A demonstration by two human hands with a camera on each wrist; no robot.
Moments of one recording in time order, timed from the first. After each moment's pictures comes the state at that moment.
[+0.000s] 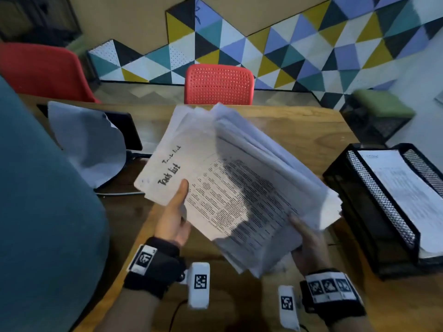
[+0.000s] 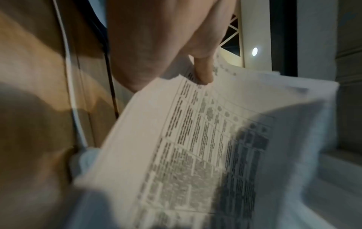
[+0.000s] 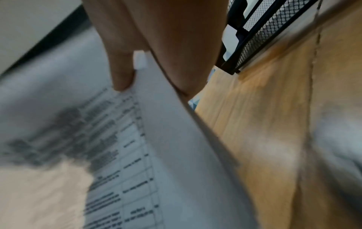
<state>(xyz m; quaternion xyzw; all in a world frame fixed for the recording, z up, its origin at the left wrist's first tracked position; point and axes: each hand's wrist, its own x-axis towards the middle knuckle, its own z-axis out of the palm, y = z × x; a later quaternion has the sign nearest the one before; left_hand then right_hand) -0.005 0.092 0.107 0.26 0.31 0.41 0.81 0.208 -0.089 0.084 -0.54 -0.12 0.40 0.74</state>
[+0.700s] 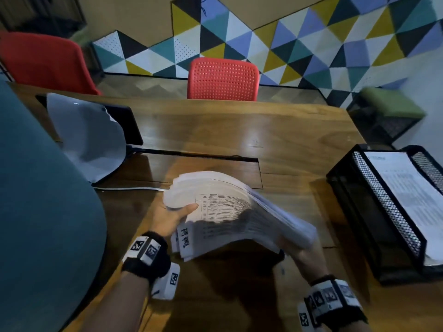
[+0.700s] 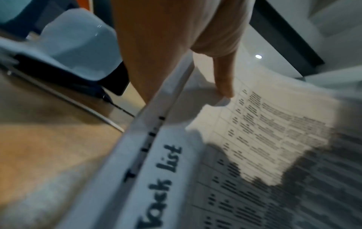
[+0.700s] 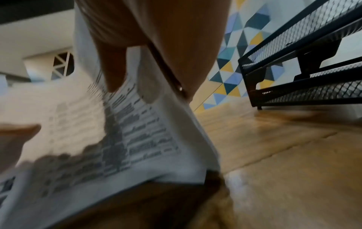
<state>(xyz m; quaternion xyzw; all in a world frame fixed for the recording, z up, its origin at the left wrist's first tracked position) -0.018 0.123 0.046 0.50 0.48 0.34 0.64 0.229 -0.107 0.067 -0.71 -0.34 0.29 0.54</state>
